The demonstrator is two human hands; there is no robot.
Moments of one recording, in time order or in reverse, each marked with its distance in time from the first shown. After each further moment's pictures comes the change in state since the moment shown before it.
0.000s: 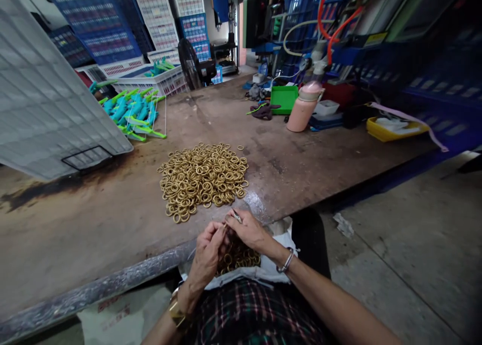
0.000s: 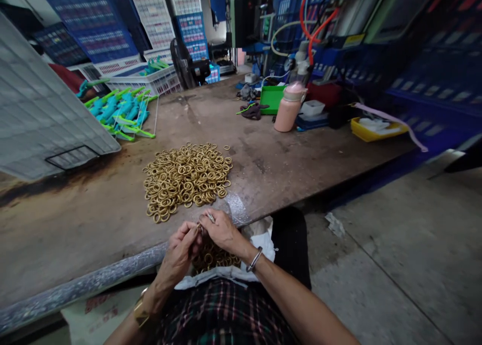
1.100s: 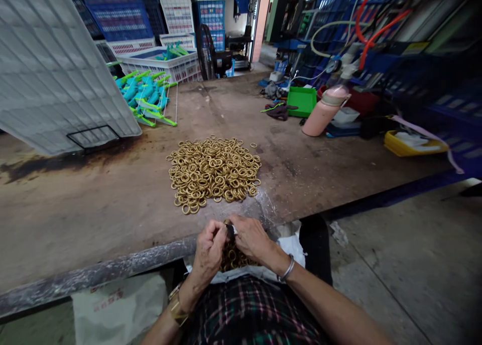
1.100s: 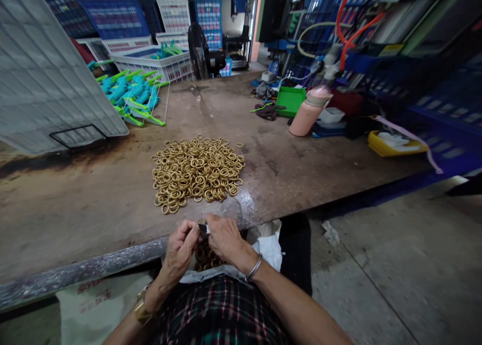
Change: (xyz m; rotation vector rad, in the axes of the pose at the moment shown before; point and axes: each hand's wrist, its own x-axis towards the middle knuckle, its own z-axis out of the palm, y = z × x) left_hand -0.002 -0.012 -0.027 0.293 0.135 0.270; right_hand -0.004 -0.005 0.025 -0.939 -0.246 0.030
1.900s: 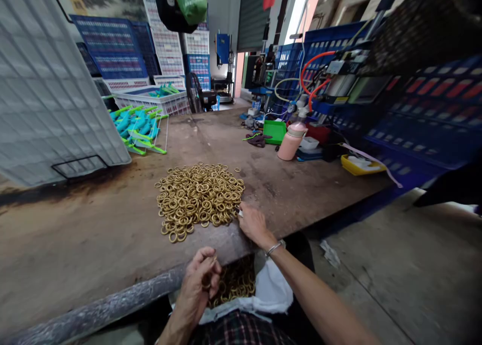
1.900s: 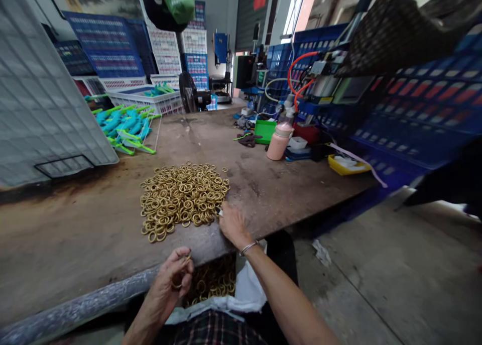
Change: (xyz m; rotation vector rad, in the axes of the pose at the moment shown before) left_hand -0.009 0.007 0.006 -0.732 -0.099 -0.425; right_hand 0.043 0.065 -0.025 -0.119 0.316 0.414
